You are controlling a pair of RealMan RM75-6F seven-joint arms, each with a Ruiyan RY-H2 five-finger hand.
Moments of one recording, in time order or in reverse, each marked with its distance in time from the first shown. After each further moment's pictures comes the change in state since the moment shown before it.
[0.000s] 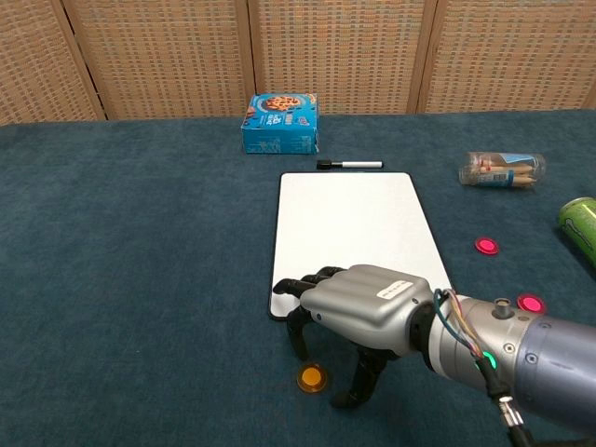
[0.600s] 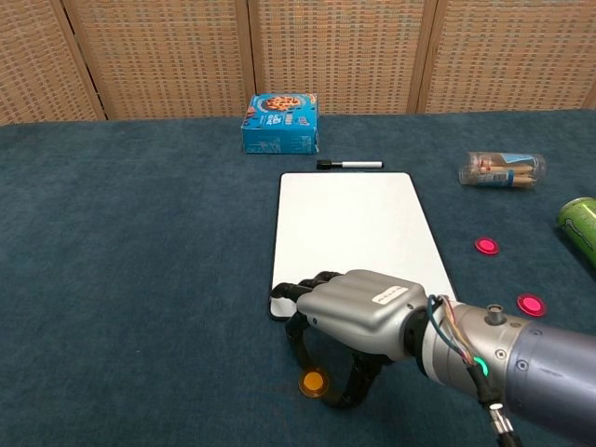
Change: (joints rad) left arm 0.000 -0.001 0.000 0.000 0.000 0.002 -0.002; right arm 0.010 -0.021 -0.007 0.016 0.016 0.012 0.013
